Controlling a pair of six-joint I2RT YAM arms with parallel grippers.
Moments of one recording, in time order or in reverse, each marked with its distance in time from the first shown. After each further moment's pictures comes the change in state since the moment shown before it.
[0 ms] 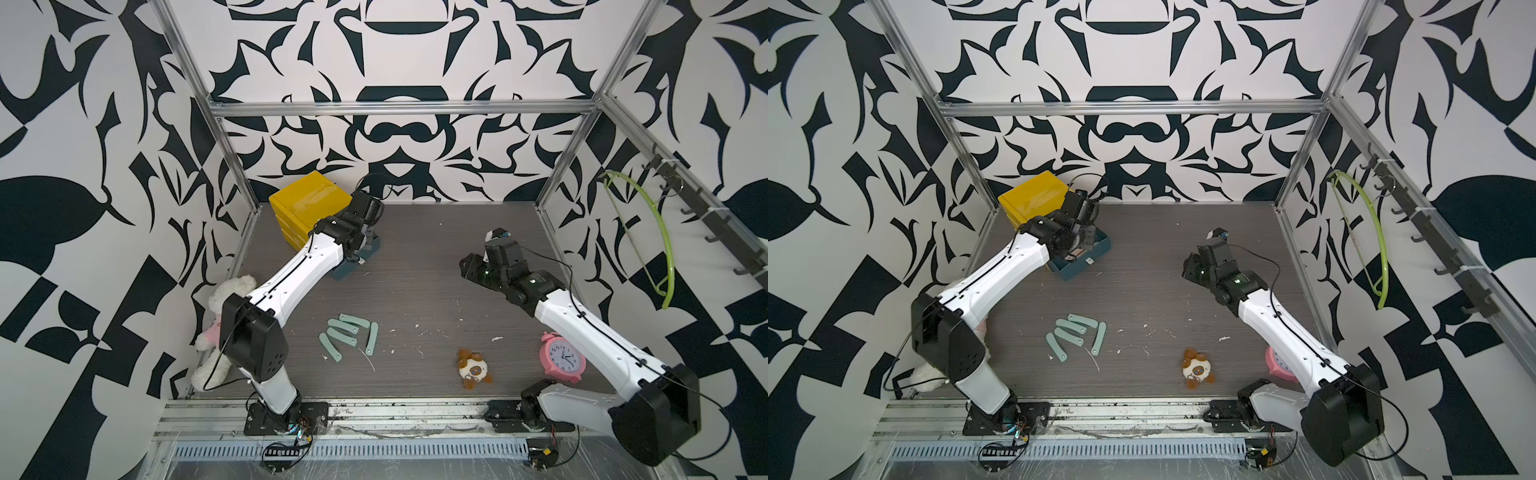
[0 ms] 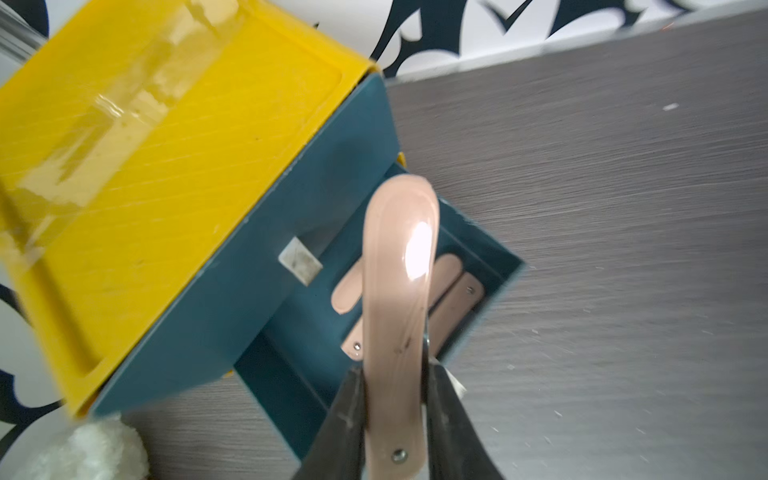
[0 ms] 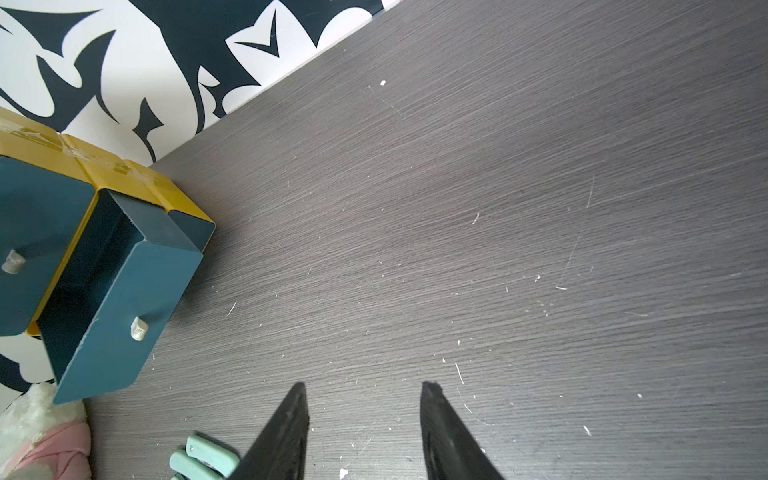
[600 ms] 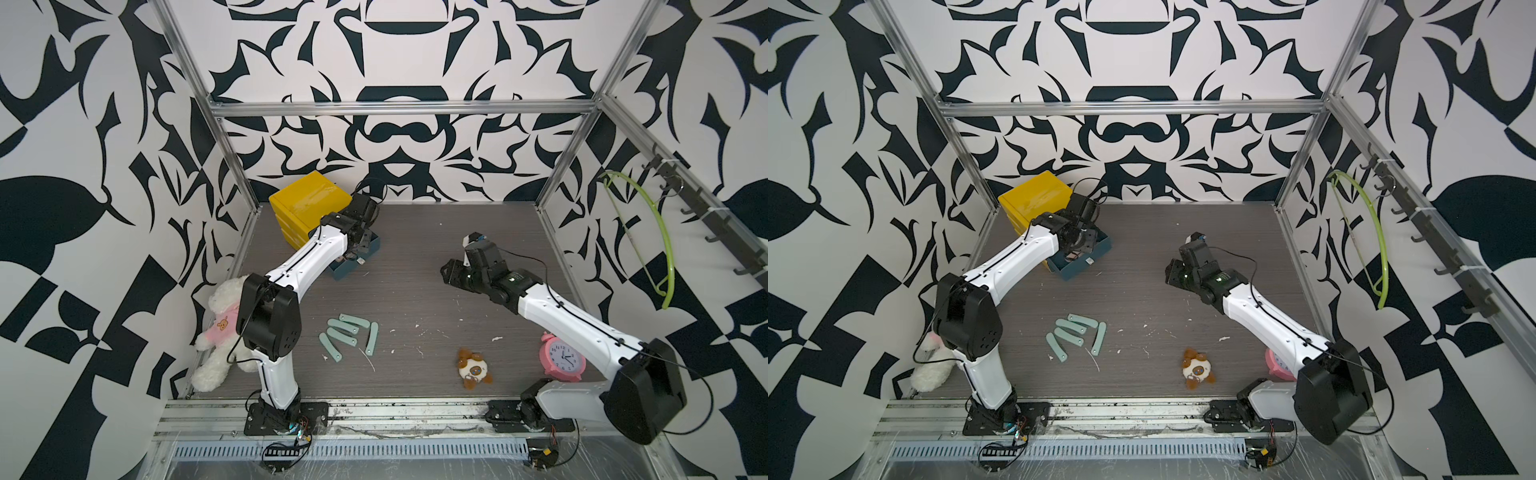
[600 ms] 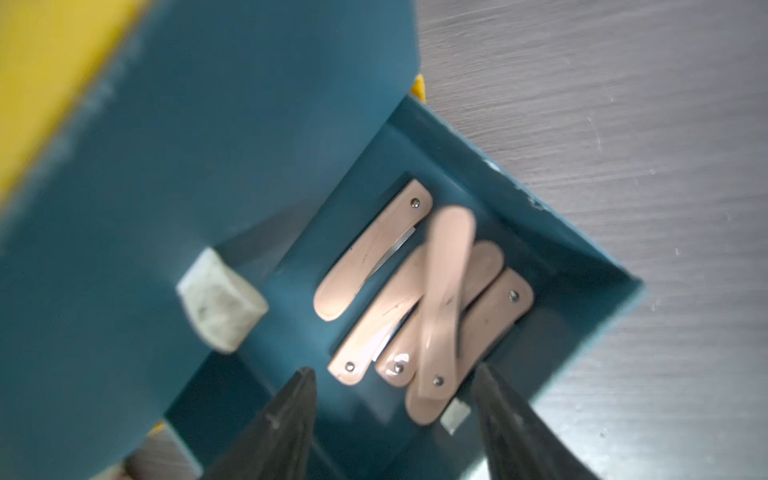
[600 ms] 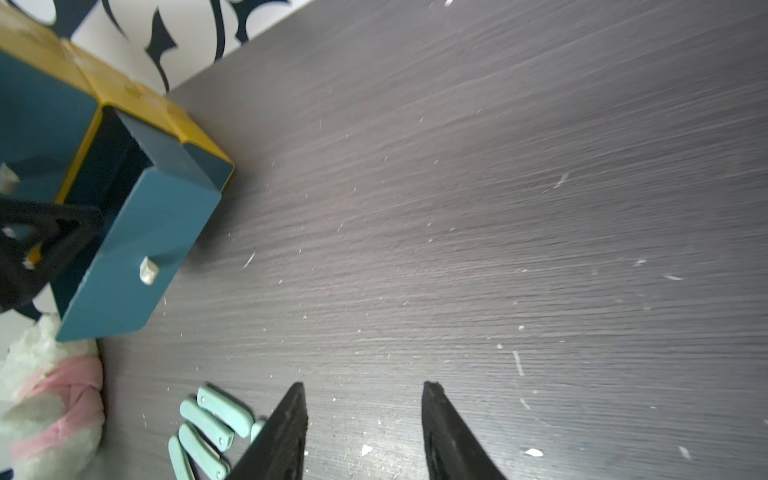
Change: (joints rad) left arm 0.061 0.087 0.010 -0.029 0.090 -0.007; right arm 0.118 0.124 0.007 0.067 -0.058 -0.005
